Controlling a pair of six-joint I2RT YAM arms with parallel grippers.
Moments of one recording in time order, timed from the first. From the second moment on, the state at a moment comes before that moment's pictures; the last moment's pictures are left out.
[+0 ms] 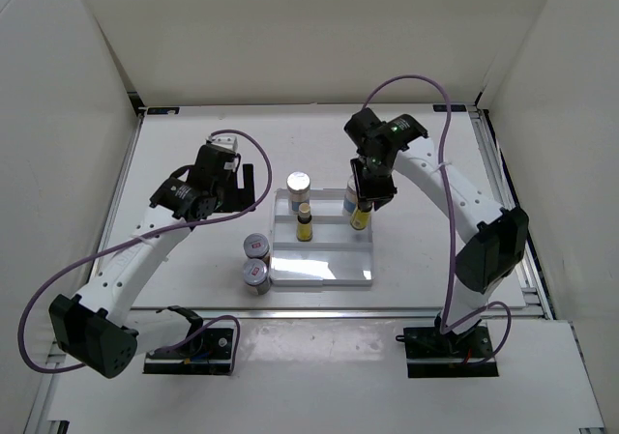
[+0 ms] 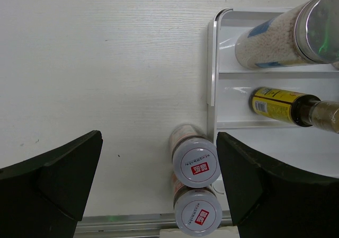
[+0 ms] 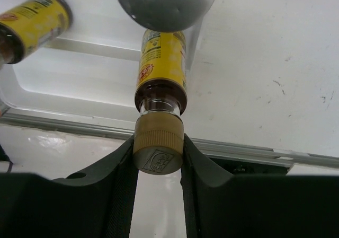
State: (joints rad) left arm -0.46 1.19 1.17 -0.83 -0.26 -0.34; right arm 0.63 1.73 1.79 -1.40 0.04 0.44
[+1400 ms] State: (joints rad) left arm -0.43 1.09 0.96 -0.84 -0.10 -0.43; right arm 0.66 1.44 1.95 -1.37 0.22 0.55
